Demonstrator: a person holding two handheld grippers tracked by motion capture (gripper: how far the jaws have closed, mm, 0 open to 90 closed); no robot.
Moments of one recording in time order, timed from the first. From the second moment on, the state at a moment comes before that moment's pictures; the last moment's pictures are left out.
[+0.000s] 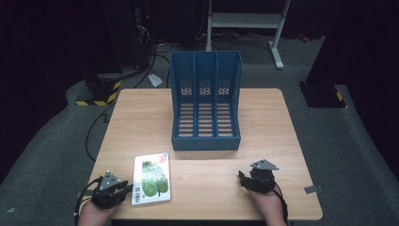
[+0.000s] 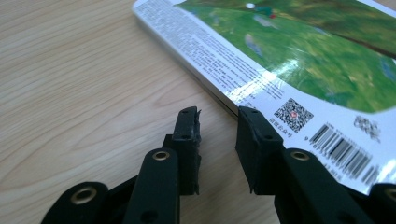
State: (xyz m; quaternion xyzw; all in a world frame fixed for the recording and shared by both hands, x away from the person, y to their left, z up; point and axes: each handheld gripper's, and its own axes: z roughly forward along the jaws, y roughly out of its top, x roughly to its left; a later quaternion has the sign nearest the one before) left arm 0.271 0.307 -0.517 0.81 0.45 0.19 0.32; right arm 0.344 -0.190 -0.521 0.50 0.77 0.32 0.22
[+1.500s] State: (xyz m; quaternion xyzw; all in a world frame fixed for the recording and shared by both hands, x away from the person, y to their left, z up) left arm 0.336 0.300 -0.525 0.74 0.51 0.14 0.41; right arm 0.321 -0.145 -0.510 0.43 0.80 0.35 0.22
